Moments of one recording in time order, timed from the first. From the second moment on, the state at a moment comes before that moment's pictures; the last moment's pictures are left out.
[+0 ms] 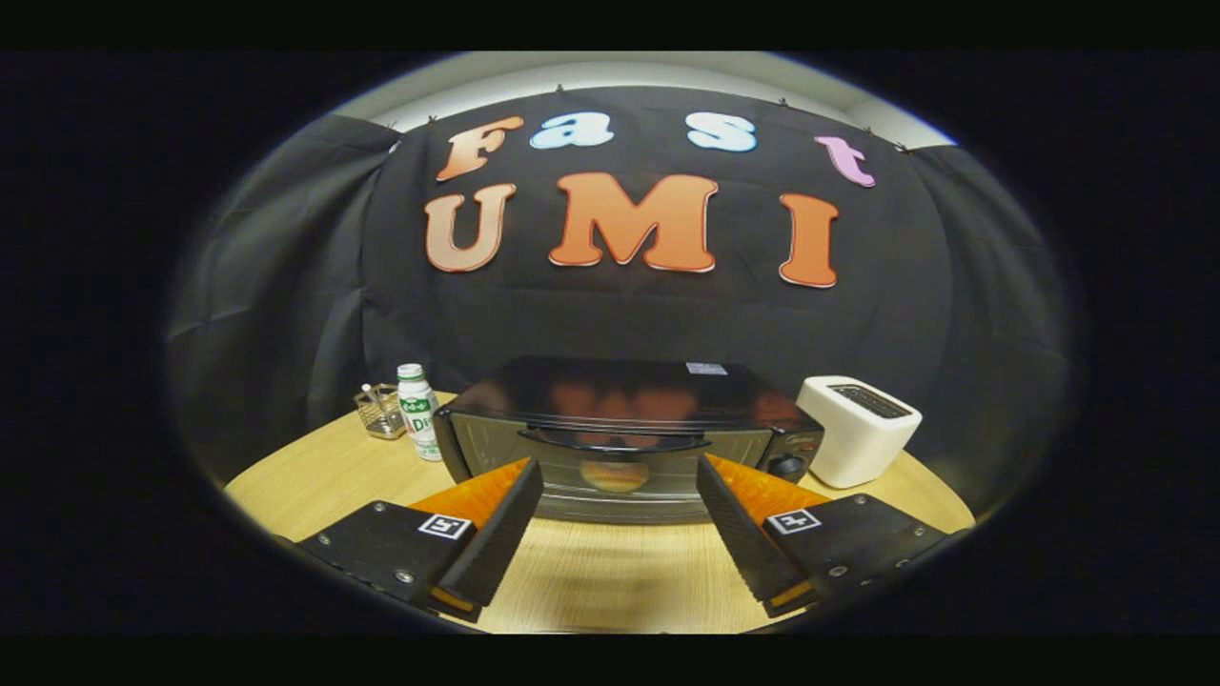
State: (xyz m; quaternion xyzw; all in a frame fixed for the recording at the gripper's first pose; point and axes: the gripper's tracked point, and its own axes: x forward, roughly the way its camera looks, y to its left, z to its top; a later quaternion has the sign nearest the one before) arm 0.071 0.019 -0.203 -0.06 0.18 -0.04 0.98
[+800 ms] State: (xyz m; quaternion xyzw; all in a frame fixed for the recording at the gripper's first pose) arm -0.069 0.004 -0.096 -0.03 0.03 0.00 1.00
